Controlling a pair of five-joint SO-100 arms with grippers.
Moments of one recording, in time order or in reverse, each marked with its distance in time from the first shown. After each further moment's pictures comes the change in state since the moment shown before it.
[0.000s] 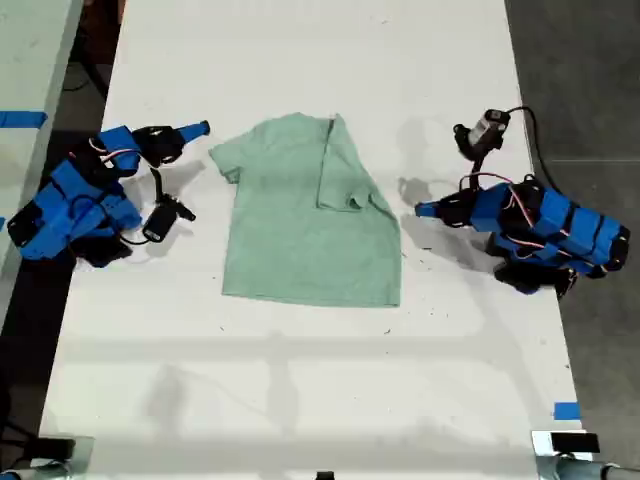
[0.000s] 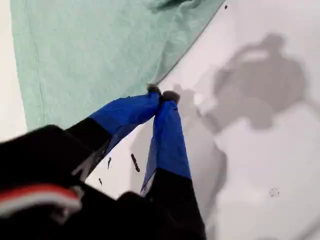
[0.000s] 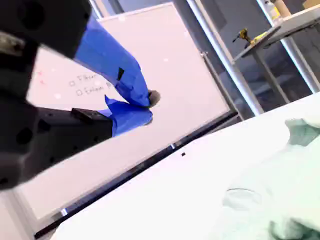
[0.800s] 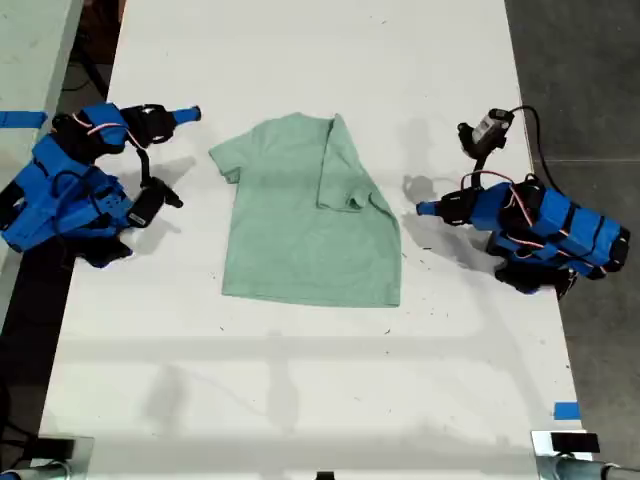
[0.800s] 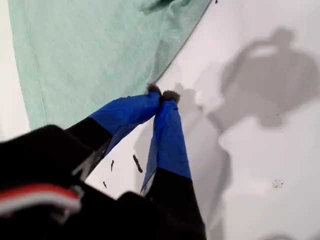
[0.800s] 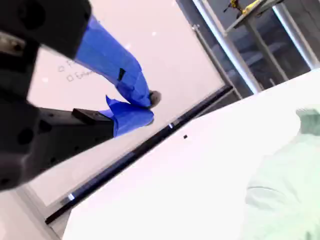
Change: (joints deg) arm 0 -2.1 -32.3 -35.4 11.2 1.6; arm 1 1.2 0.1 0.2 0.5 3.7
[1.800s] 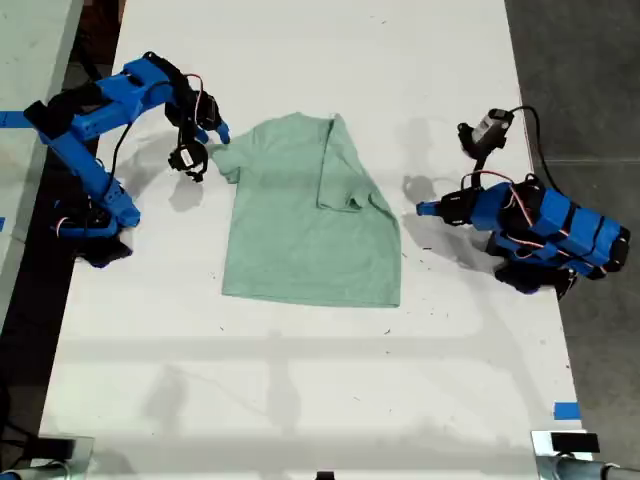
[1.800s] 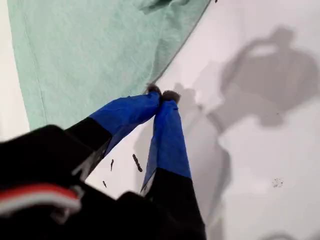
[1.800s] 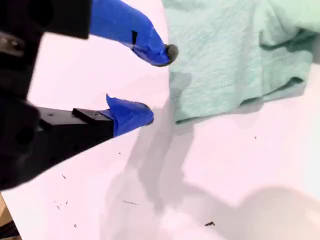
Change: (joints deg) arm 0 -10.5 -76.5 -40.4 15.2 1.1; arm 1 0.0 0.0 0.1 0.3 0.0
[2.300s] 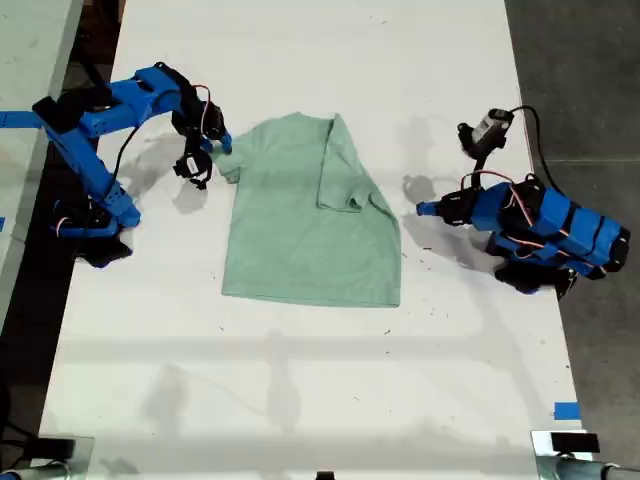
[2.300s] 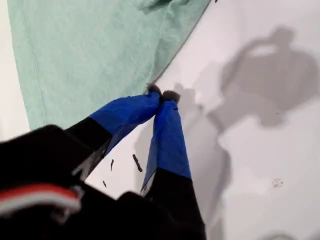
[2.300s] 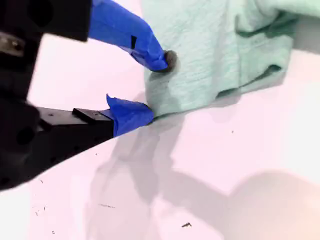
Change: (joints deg) arm 0 2.2 -4.8 1.3 -3.5 -0.1; arm 1 0.0 0.0 0.0 0.0 0.0
